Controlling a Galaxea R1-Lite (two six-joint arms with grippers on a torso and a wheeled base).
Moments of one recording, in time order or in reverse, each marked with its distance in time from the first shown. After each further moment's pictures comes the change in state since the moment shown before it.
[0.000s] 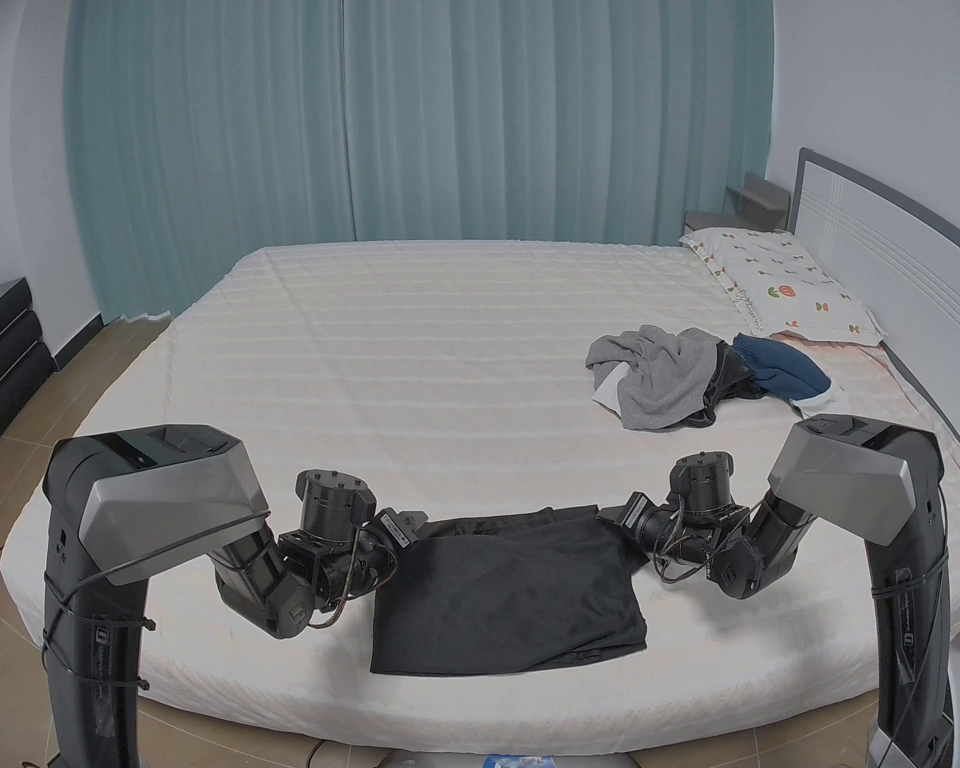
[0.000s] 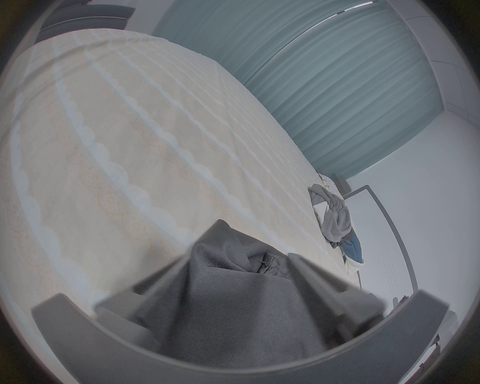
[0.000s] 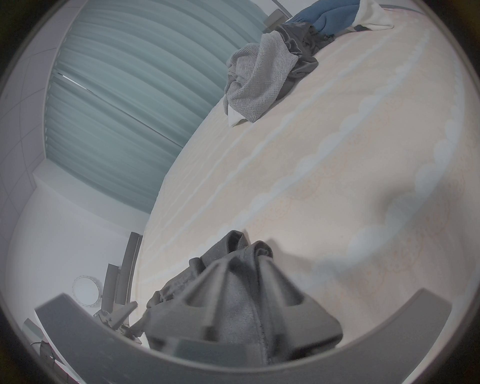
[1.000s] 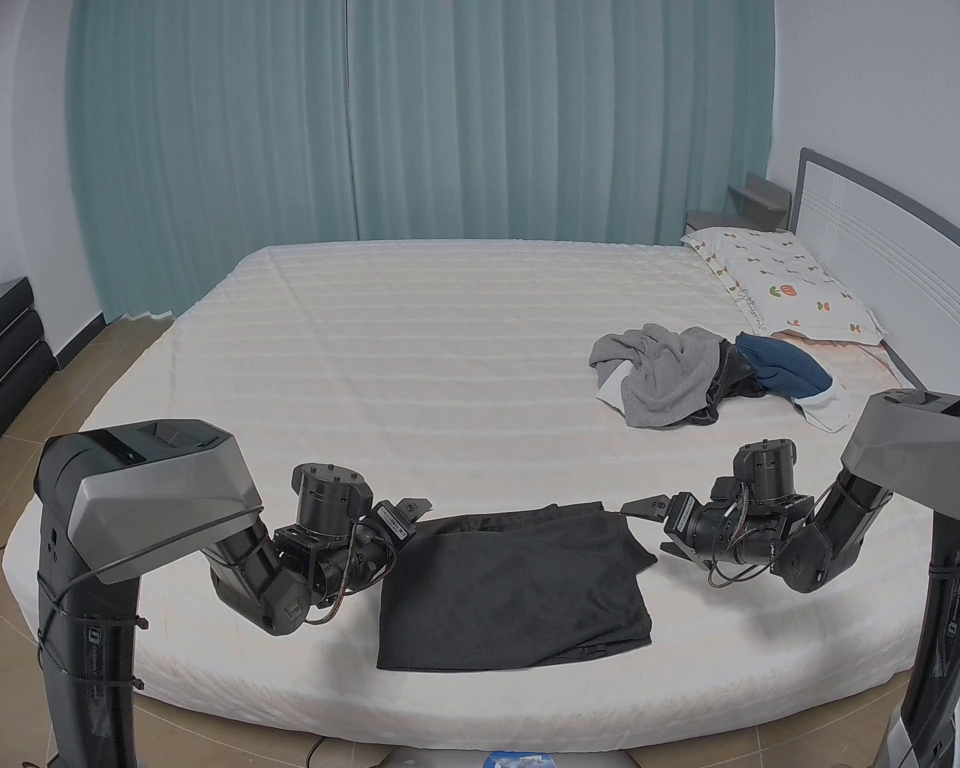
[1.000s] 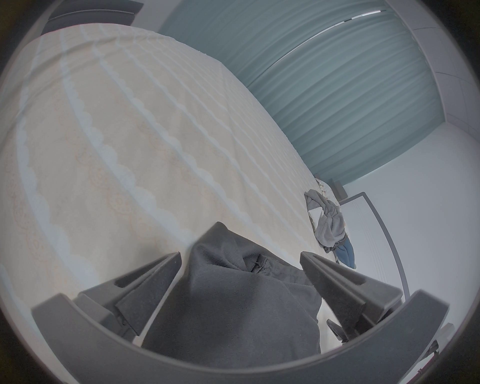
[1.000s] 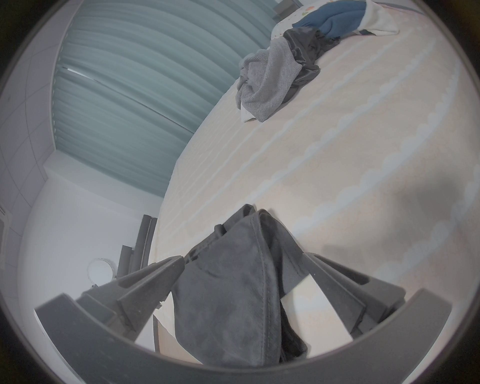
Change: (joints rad) left arm 0.010 -0.023 0.002 0.000 -0.010 -0.041; right arm -0.084 -0.223 0.234 0.034 0.210 -0.076
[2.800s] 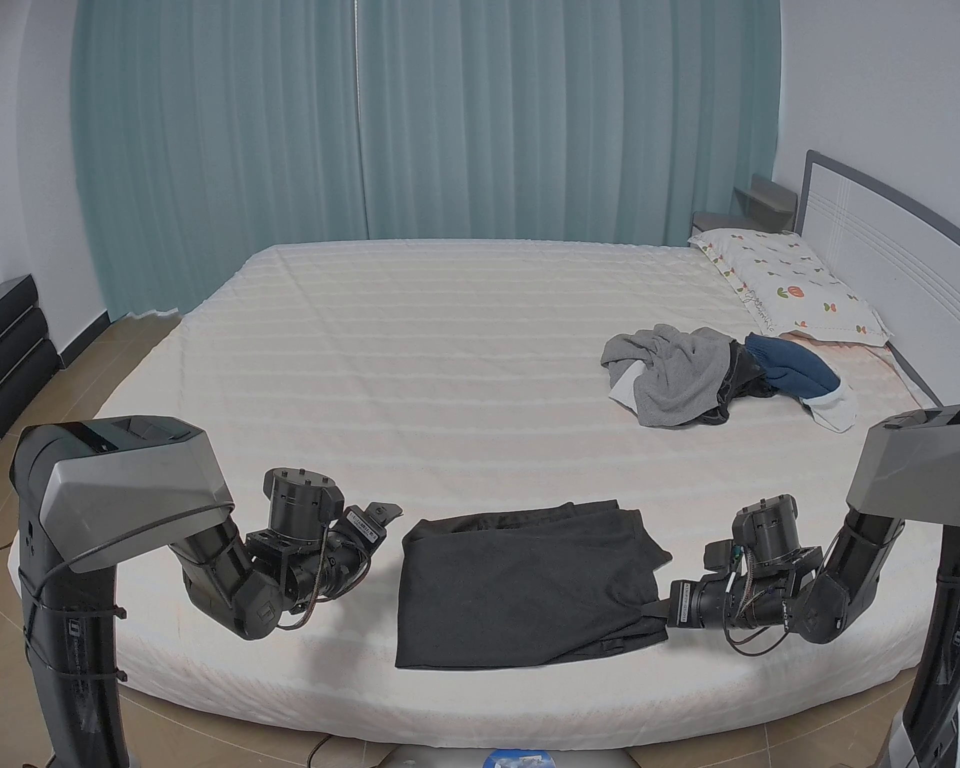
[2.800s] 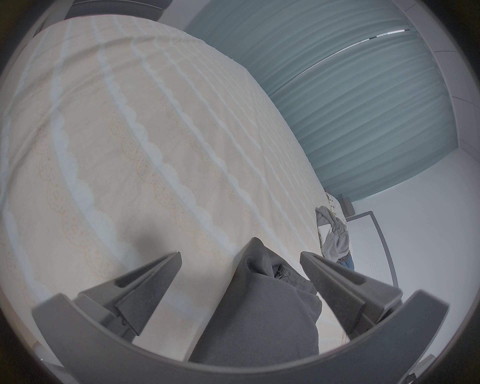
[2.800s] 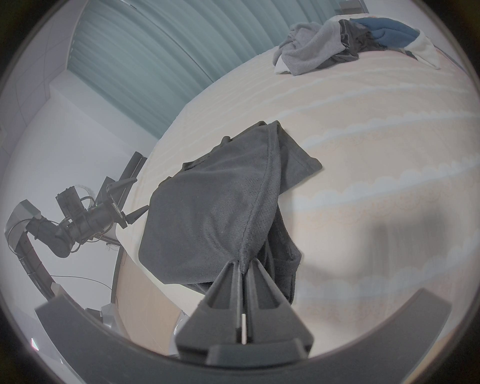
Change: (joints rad) left arm 0.040 -0.057 0.107 -0.010 -0.001 -0.096; right arm 0.071 -0.075 0.286 0.003 0.001 -0.366
